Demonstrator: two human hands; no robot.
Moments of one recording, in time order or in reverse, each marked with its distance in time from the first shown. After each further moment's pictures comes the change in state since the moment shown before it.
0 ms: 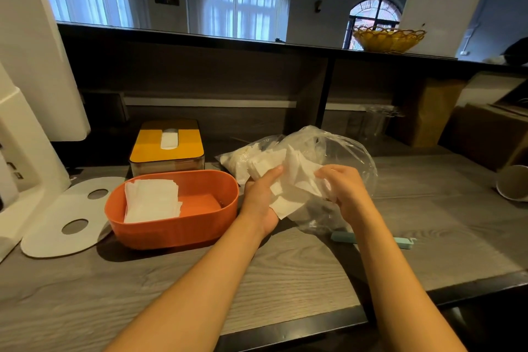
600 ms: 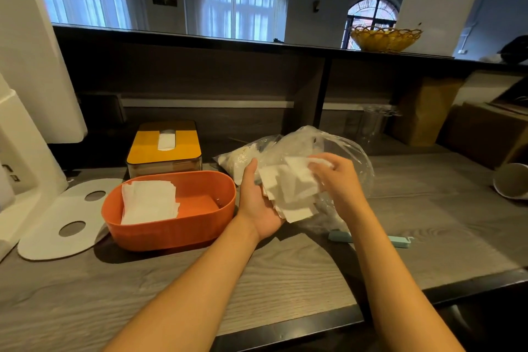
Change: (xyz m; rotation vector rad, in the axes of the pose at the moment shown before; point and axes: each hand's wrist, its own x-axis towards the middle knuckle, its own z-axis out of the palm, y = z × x) left_hand -0.004 0.000 -0.007 -0.150 -0.259 -0.182; right_hand 0.007 0.007 0.002 0.015 -0.074 -0.327
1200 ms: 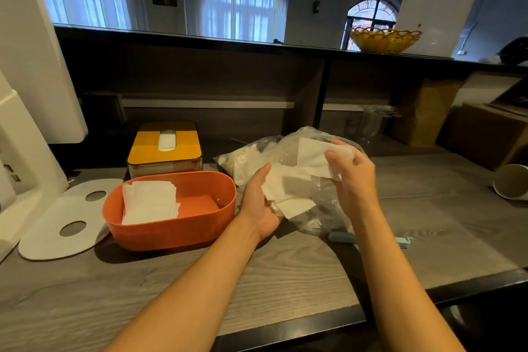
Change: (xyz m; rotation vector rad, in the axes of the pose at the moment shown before) left_hand -0.009 -0.001 0.011 0.031 0.102 0.098; right_hand -0.001 -0.008 -0.012 0.369 0.174 0.004
